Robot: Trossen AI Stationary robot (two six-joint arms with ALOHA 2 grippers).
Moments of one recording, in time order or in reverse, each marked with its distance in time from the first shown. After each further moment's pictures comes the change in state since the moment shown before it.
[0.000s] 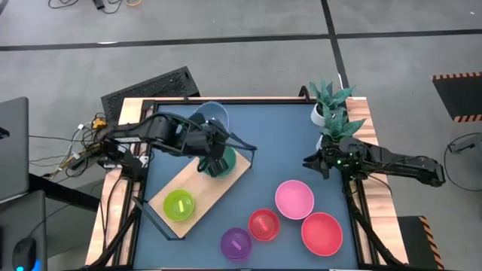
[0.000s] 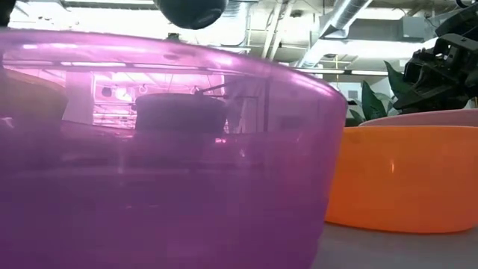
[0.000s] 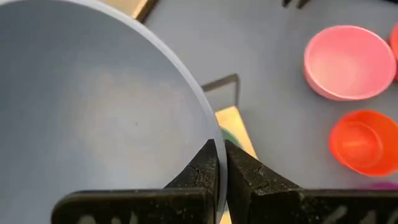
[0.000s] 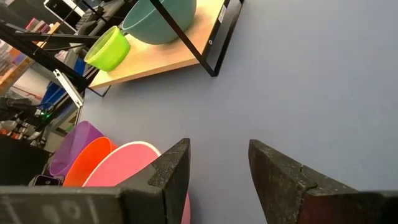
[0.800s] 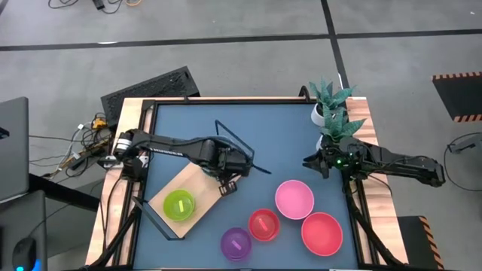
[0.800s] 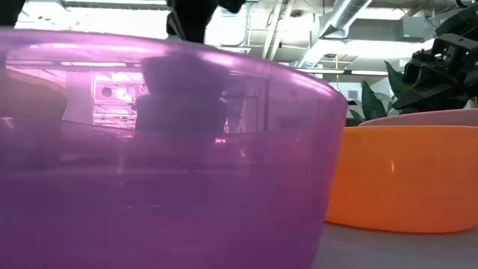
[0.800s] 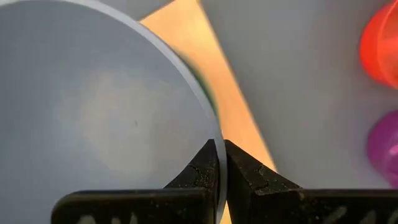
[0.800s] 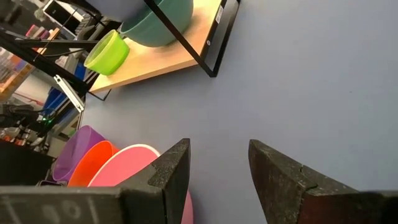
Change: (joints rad) left arm 0.057 0.077 -0.492 0.236 0.296 0.027; right arm 0.000 0.000 0.000 0.000 0.005 0.034
